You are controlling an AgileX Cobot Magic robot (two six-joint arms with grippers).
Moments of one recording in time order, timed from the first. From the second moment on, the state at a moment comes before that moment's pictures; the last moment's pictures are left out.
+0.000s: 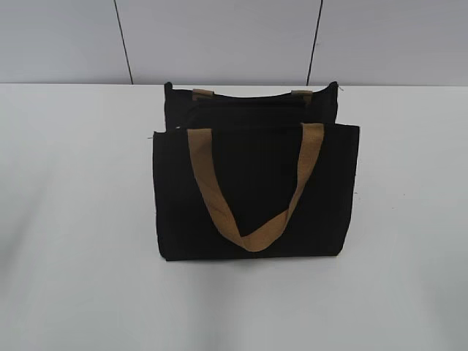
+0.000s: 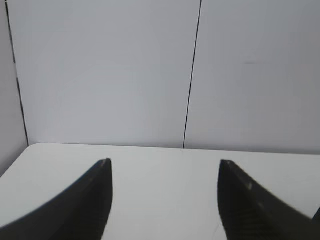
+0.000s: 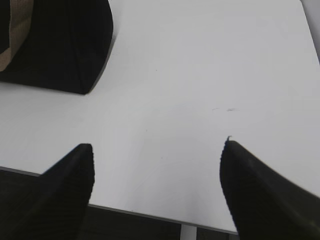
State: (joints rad) left arm -0.06 0.73 -0.22 -0.02 -0.42 0.01; right arm -0.03 -0.01 -0.47 0.16 1.10 -0.29
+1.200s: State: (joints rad) left arm -0.17 2.10 -0.81 1.17 -1.10 -0.46; right arm -0.03 -0.01 -0.47 0.16 1.10 -0.29
